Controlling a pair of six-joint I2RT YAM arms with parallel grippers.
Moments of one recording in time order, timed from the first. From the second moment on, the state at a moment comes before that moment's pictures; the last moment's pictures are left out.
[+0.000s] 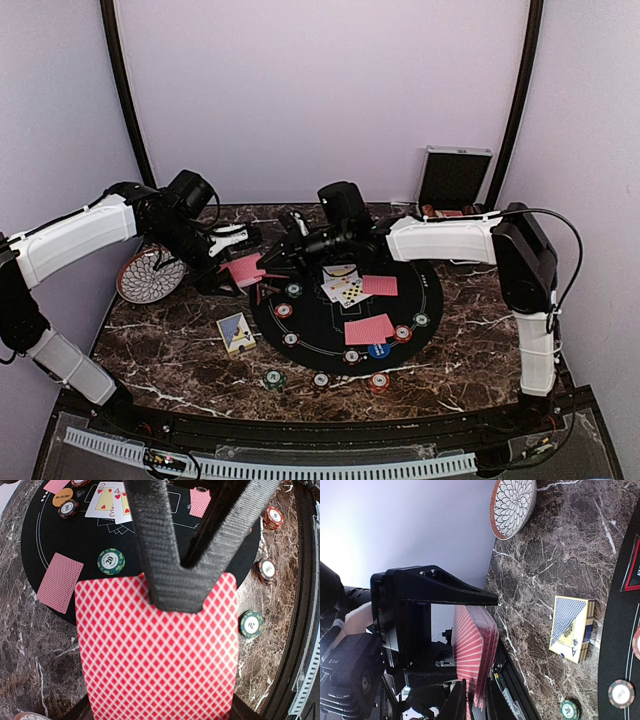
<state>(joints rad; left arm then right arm) -0.52 1.46 1.28 -0.96 0.32 0.64 0.88 2.08 1.61 0.06 -0.81 1.09</state>
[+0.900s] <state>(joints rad) -0.52 1.46 1.28 -0.96 0.32 0.64 0.87 2.05 1.54 0.15 -0.86 1.16</state>
